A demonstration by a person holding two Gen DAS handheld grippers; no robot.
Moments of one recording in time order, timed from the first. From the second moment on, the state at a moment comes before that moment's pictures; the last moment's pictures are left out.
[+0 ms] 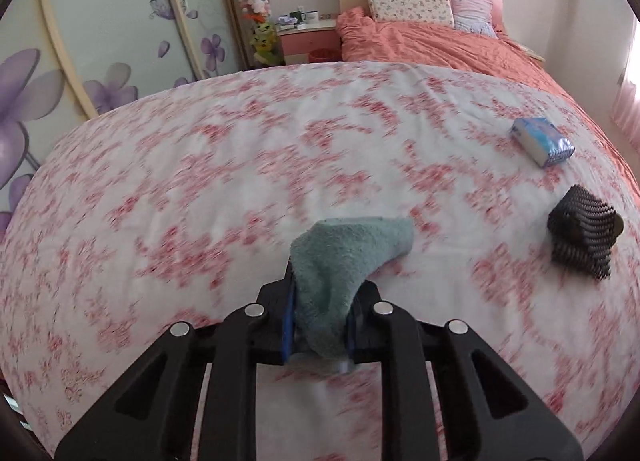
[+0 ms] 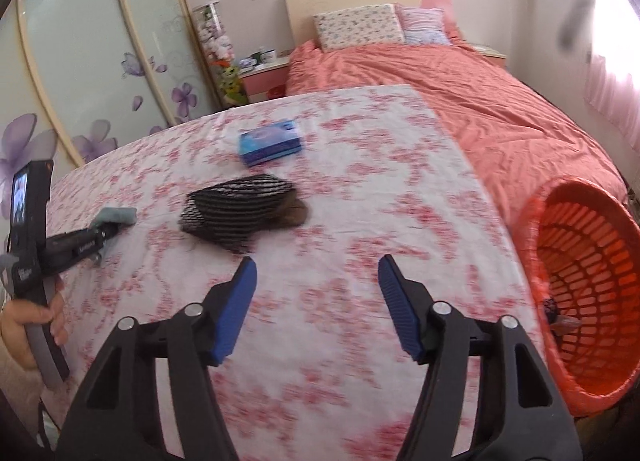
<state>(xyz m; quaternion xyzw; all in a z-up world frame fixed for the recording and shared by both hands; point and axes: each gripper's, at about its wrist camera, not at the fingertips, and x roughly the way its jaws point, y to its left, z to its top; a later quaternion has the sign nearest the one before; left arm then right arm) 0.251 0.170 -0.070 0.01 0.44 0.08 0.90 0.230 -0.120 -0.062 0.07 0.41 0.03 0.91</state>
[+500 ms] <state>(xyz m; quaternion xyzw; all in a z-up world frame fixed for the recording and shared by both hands) 0.245 0.181 -0.069 -0.01 0.43 0.08 0.90 0.291 -0.045 -0.085 0.01 0.44 0.02 0.90</state>
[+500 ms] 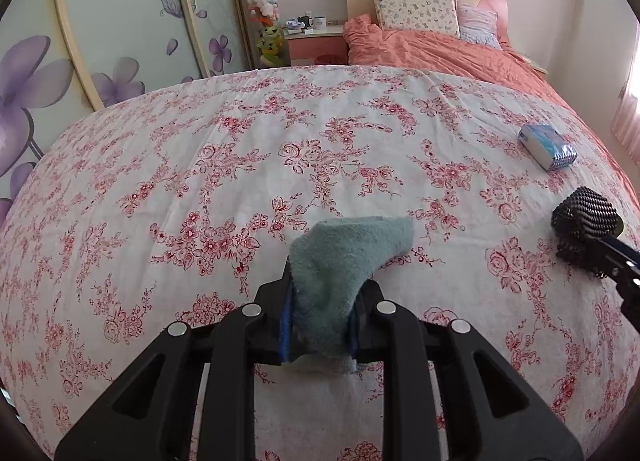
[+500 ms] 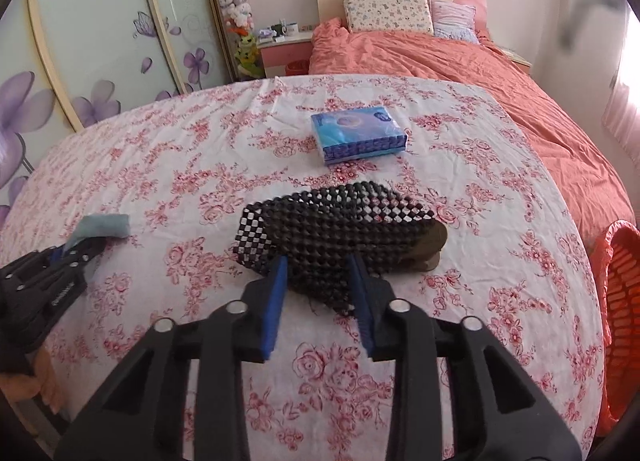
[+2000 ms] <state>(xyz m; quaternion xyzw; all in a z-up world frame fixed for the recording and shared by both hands) 0.247 0.182 -0.071 0.00 0.43 0.08 0.90 0.295 -0.128 -0.083 0.07 0.43 0.00 0.90</state>
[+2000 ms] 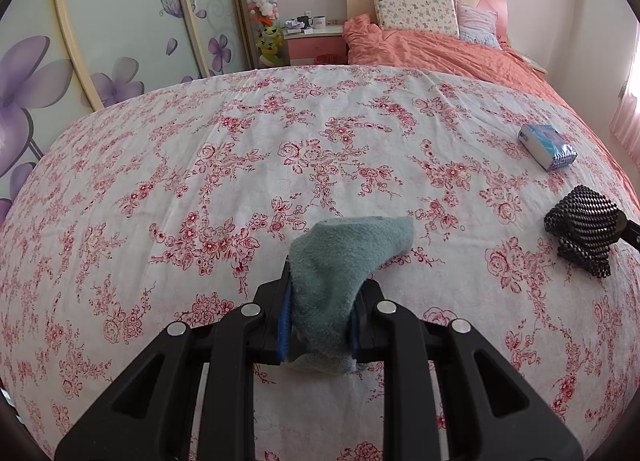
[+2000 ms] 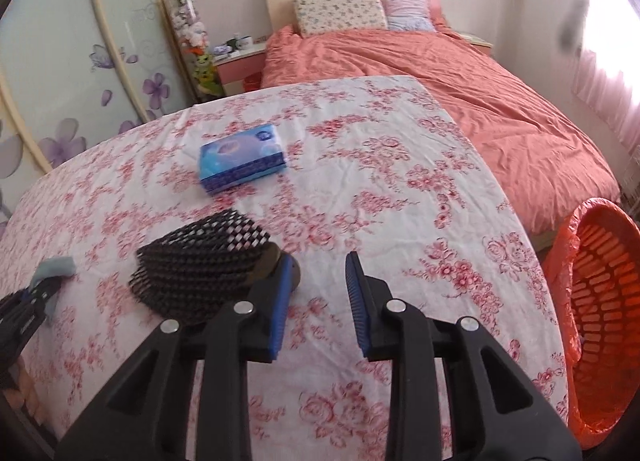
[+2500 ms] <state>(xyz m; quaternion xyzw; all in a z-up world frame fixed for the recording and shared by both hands) 0.248 0.179 -0.072 0.01 0.43 0.08 0.90 0.261 -0.087 -0.082 0.03 0.44 0.09 0.89</state>
